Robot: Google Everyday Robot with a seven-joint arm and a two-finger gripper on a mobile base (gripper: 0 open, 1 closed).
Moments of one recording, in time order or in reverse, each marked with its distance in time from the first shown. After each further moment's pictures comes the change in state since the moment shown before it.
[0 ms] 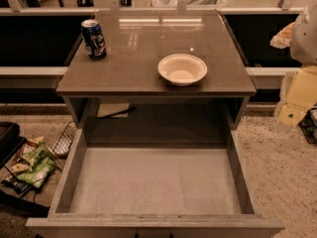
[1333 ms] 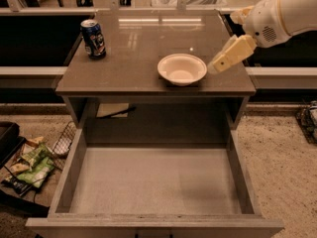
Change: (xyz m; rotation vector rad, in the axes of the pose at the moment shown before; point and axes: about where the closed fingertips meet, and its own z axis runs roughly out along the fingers) arm -0.090 -0.137 0.067 0.089 -0.598 0.152
